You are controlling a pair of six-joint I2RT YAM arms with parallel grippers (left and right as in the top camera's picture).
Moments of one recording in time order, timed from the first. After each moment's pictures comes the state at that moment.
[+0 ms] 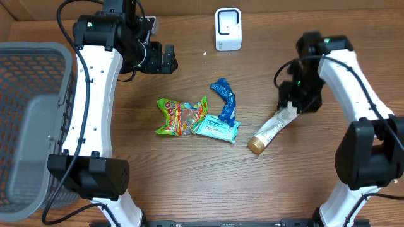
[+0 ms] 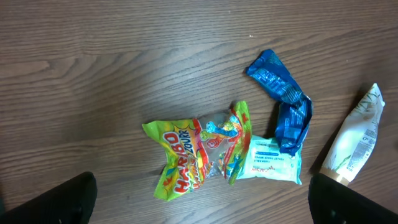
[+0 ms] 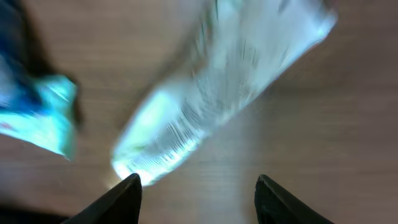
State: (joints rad) left arm -0.09 1.90 2.09 -1.42 0.21 -0.05; right arm 0.11 1.96 1.58 -1.41 -0.21 0.15
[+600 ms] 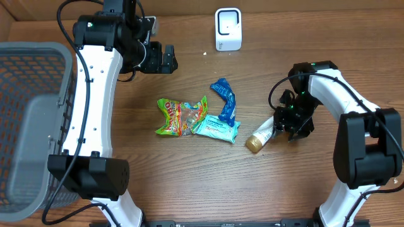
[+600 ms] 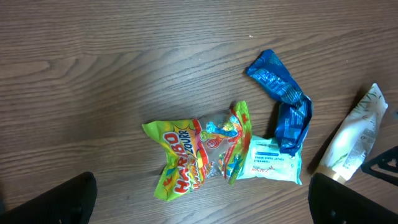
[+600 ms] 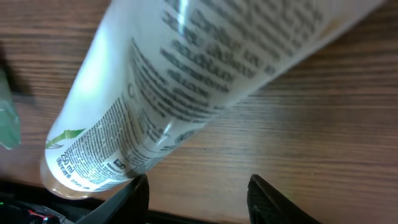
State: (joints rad) left arm -0.09 1.90 2.09 -1.42 0.21 -0.05; right arm 0.12 1.97 1.36 -1.31 -0.29 0.15
